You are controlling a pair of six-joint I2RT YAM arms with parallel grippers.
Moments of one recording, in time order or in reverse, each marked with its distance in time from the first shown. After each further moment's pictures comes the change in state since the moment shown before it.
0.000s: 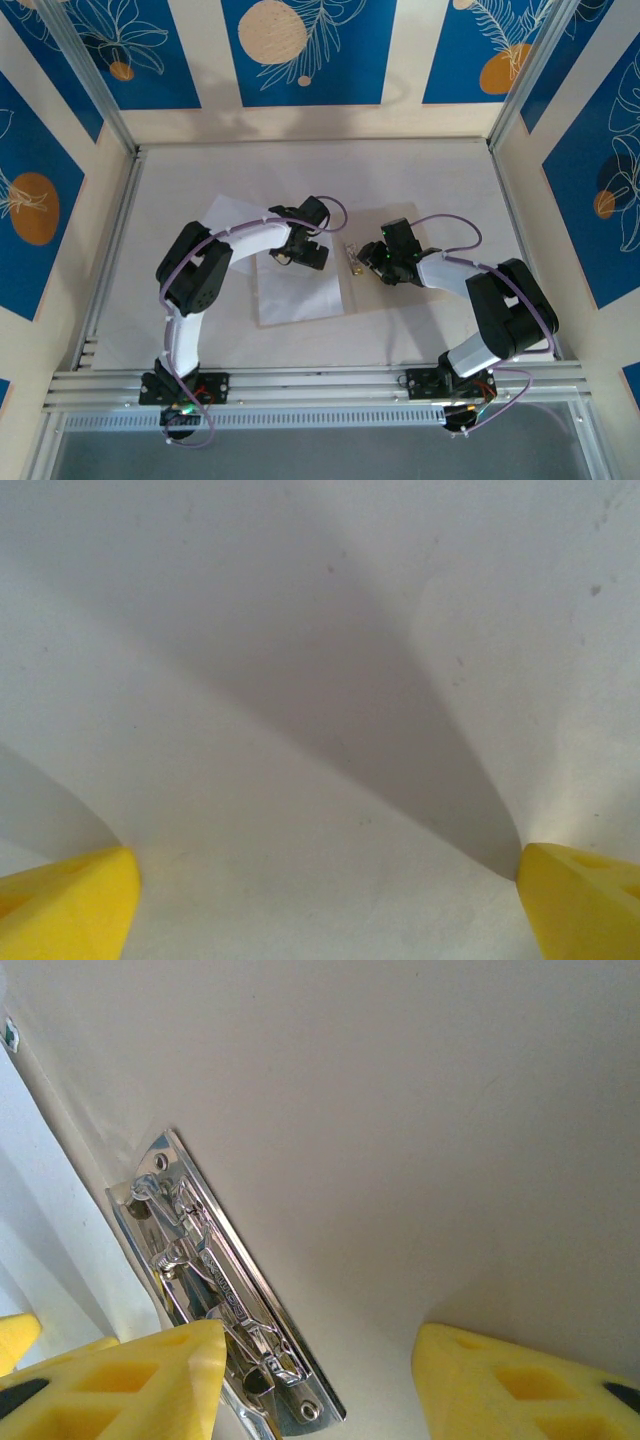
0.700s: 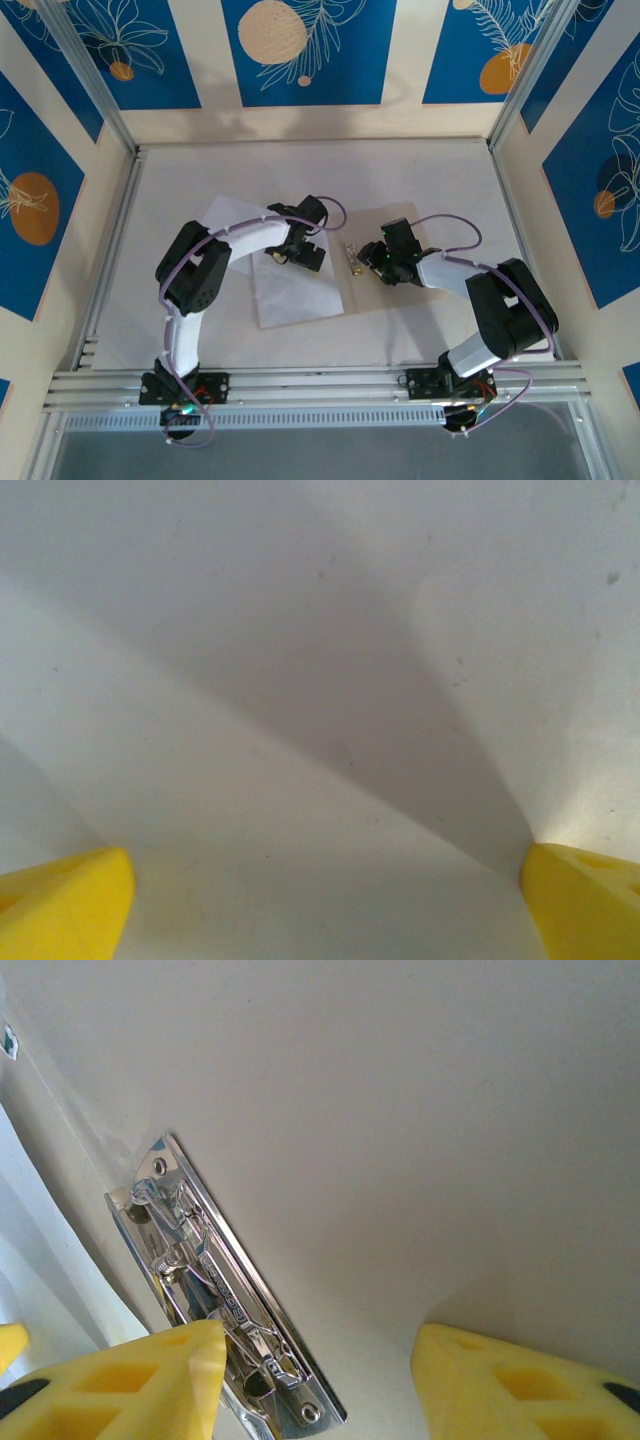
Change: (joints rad) left arm 0.018 0.000 0.017 -0.061 -0.011 0.052; right arm 0.000 0.003 0.003 -0.001 0.000 0.003
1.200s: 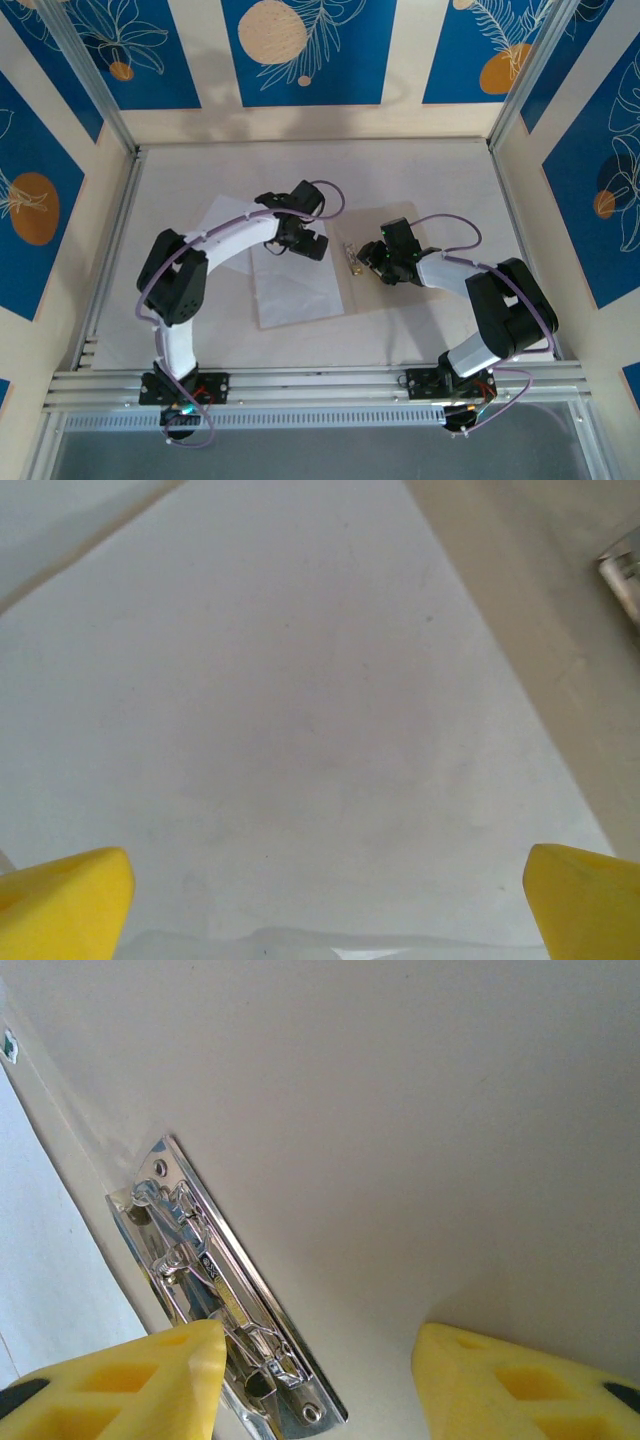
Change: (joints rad) left arm -0.005 -0.145 0.043 -0.055 0.039 0.010; right arm 0.002 0.000 0.000 0.002 0.003 0.007
